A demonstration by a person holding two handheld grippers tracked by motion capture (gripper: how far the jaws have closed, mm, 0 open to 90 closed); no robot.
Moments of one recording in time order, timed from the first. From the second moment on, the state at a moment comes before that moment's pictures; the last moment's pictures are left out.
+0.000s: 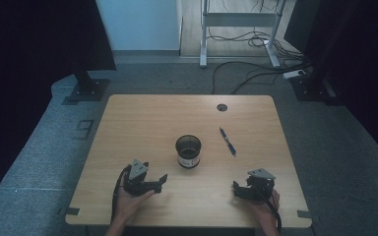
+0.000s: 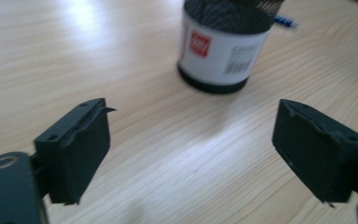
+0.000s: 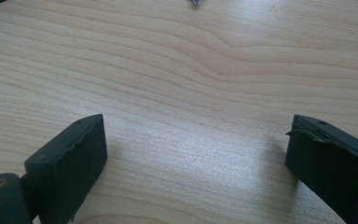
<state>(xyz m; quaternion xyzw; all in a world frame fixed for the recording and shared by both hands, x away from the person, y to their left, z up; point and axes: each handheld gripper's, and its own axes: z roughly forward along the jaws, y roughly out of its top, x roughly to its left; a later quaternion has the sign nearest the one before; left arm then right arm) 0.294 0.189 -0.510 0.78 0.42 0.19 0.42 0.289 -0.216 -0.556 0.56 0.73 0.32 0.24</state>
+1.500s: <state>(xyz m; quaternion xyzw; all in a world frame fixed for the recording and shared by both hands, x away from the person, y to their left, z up) 0.294 0.201 -0.526 0.77 0.45 0.16 0.42 0.301 -0.210 -0.533 0.55 0.72 0.36 0.23</state>
